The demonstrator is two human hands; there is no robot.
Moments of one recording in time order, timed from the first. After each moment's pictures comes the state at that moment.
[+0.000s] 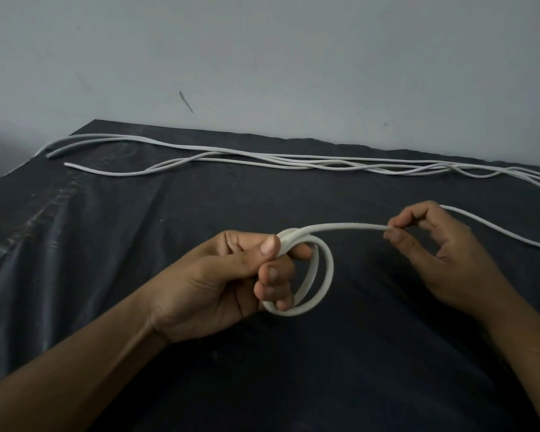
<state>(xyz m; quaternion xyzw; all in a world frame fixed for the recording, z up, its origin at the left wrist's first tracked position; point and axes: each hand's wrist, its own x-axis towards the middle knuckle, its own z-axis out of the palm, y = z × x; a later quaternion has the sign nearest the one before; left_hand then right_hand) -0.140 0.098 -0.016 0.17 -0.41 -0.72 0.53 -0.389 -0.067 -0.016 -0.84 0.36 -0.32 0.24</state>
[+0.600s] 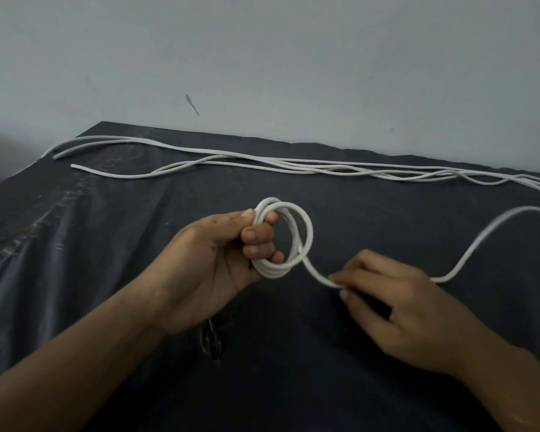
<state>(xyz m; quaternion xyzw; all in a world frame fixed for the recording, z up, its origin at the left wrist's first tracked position) -0.128 0.091 -0.008 0.25 -0.31 -0.66 0.64 -0.361 -0.015 -0.018 -0.96 0.16 -0.20 0.10</state>
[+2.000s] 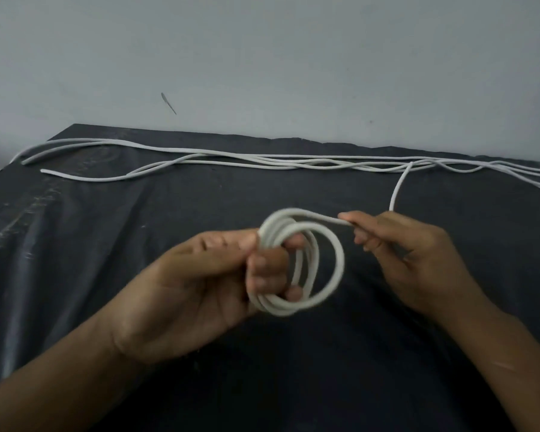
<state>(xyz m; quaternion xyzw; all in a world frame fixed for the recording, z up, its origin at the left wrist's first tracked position) -0.153 0.101 -0.007 0.14 -0.38 -0.72 0.57 -0.371 -0.054 -0.020 -0.89 0.21 -0.38 0.12</state>
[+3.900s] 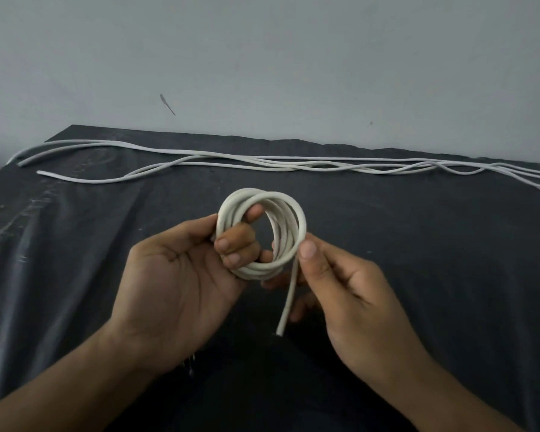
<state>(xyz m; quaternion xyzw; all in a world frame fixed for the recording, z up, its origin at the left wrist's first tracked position) -0.151 0.094 -0.029 0.26 -0.28 -0.59 0.71 -0.323 0.031 -0.016 -0.73 0.24 -0.34 0.55</state>
